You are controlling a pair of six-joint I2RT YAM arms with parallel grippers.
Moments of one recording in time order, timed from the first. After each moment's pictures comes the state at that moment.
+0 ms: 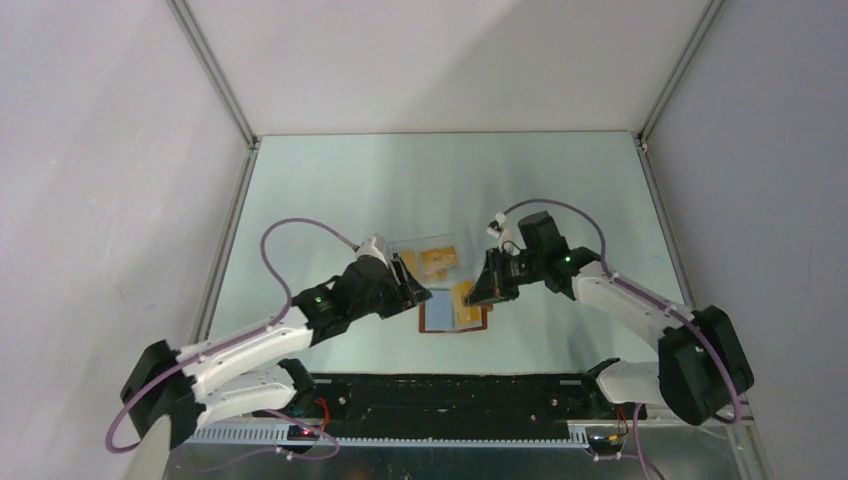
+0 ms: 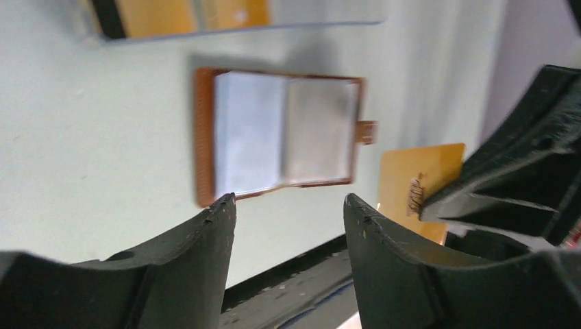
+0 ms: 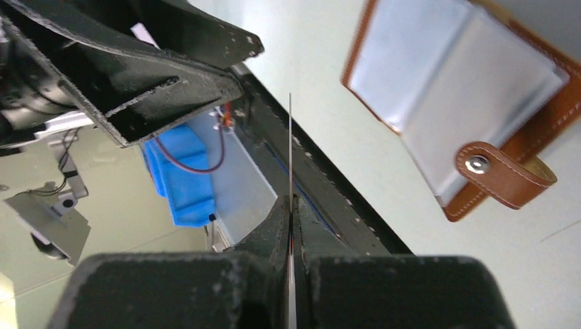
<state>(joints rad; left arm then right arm) -0.85 0.97 0.57 -0.20 -0.08 -1.08 0.52 1.25 0.78 -0.31 -0.80 0.63</state>
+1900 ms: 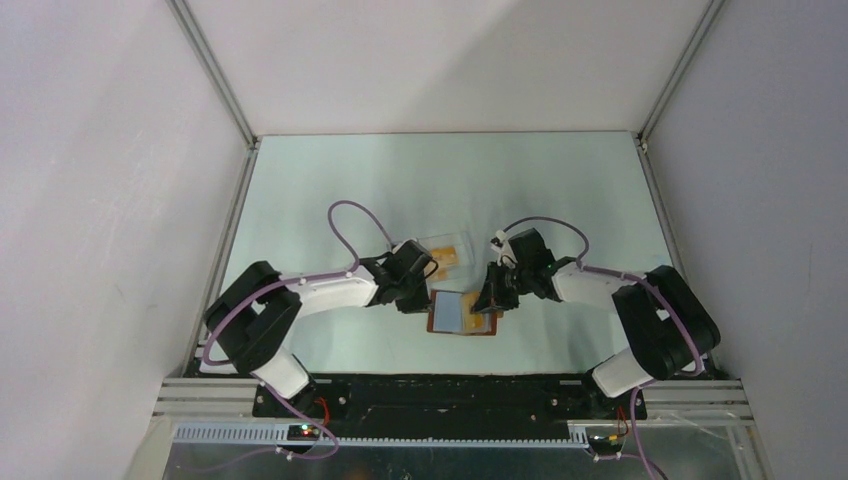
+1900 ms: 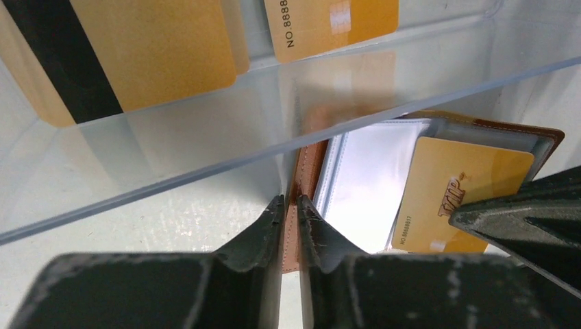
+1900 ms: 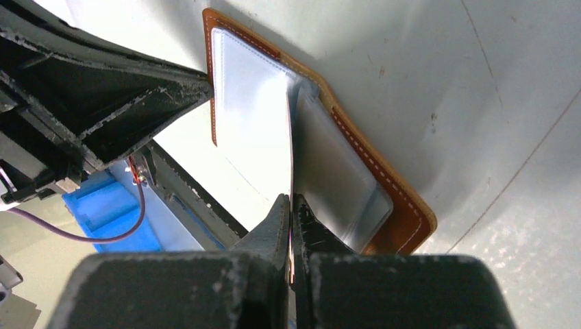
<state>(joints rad) -0.82 1.59 0.80 -0.28 -0.02 -0.94 0.51 1.53 0.65 -0.10 -0.59 0.61</state>
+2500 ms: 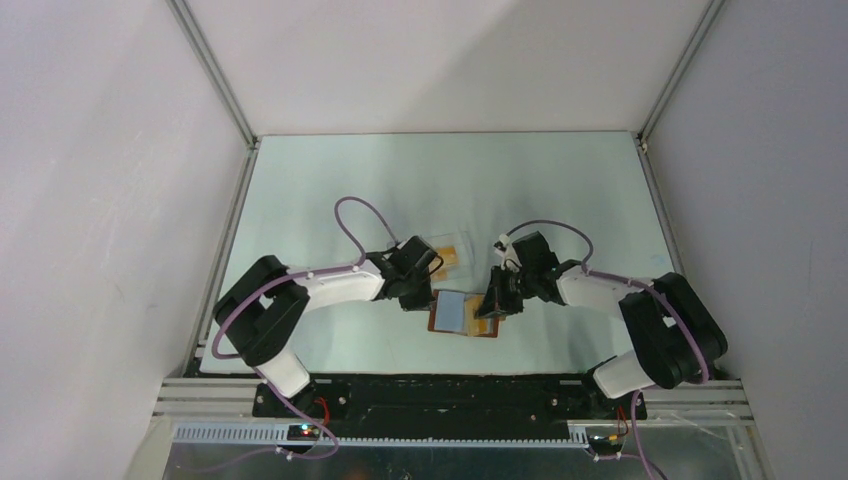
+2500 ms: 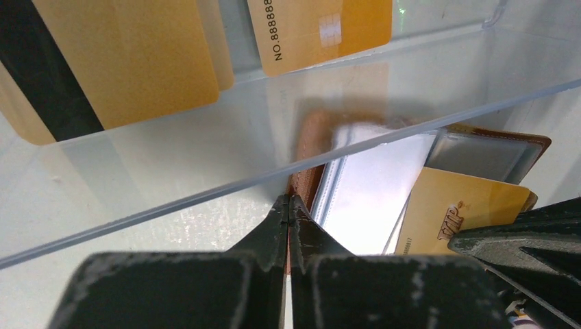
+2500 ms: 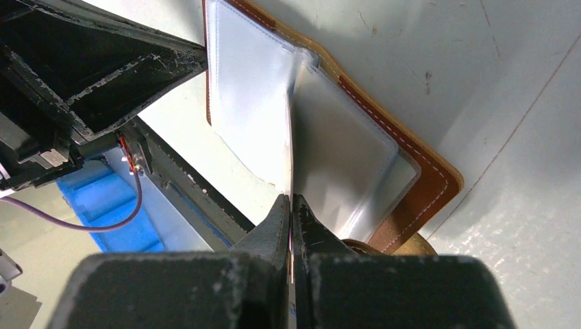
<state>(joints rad) -0.82 1.64 0.86 -0.33 -0.01 -0.94 0.51 1.46 0.62 -0.16 -0.59 0.60</state>
